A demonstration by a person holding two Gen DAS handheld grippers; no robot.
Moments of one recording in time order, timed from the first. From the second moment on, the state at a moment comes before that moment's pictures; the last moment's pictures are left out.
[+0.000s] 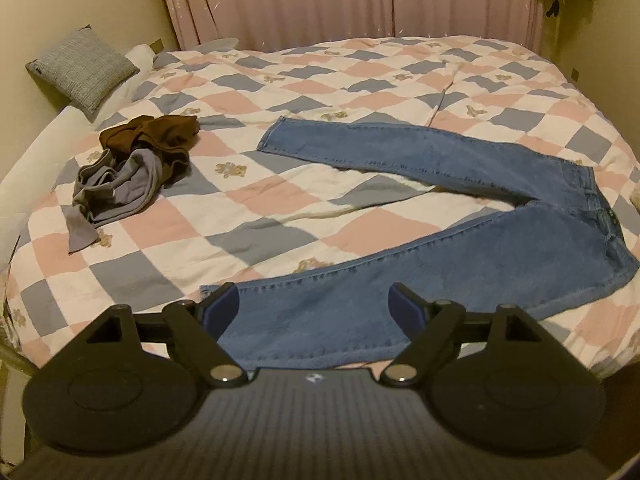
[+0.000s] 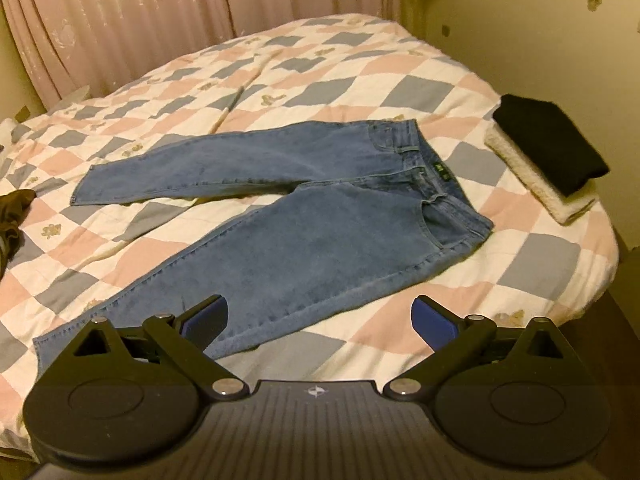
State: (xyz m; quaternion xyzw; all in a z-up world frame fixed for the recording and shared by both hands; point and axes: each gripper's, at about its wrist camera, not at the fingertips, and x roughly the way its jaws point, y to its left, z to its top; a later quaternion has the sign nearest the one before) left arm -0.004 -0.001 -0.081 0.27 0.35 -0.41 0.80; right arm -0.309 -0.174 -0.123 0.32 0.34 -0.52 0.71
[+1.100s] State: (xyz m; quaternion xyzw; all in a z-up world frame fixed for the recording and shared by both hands) left arm 0.025 0.065 -0.078 0.26 0.38 -0.39 0.80; right arm -0.283 -0.124 -0.117 0.30 0.40 -0.52 0.69
